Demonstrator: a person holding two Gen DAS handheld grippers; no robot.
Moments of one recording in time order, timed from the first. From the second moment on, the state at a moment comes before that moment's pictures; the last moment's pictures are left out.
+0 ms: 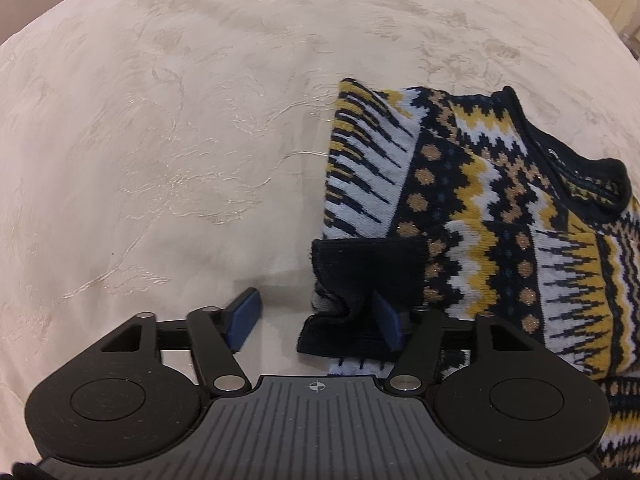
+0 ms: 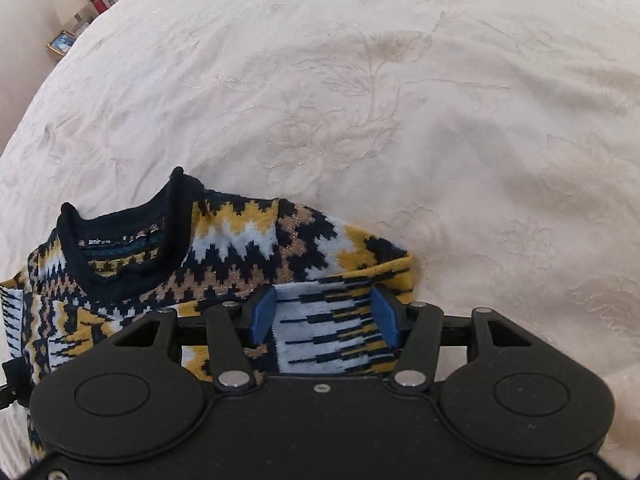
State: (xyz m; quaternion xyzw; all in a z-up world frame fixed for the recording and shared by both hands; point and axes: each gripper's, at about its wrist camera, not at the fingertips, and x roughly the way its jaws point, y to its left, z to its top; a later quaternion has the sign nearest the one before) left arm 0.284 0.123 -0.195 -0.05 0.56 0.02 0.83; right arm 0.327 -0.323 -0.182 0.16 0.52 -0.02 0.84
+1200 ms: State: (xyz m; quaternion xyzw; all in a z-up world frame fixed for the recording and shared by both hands) left arm 0.162 0.169 -0.195 -0.07 0.58 -0.10 0.81; right arm 0.069 -0.246 -0.153 0.18 0.56 -0.05 0.81
